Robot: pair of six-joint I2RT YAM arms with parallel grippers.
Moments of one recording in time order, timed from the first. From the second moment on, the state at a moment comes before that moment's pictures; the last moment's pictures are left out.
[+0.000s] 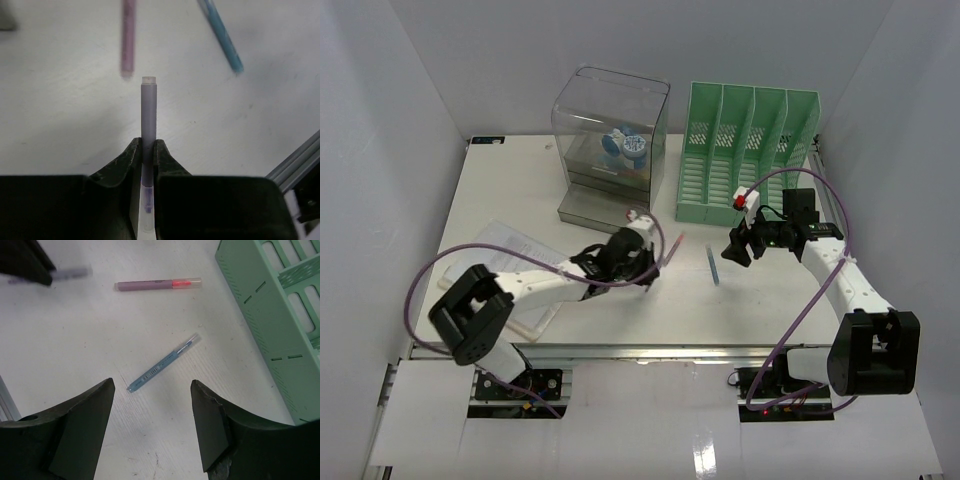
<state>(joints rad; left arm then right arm) -0.94 1.61 0.88 0.02 -0.09 -0.45 0.08 1.27 0.89 -0.52 -0.79 -0.70</state>
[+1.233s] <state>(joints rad) -0.28 1.77 0.94 0.34 0.11 -1.49 0.07 1.40 0.89 -0.54 -0.76 -0.64</state>
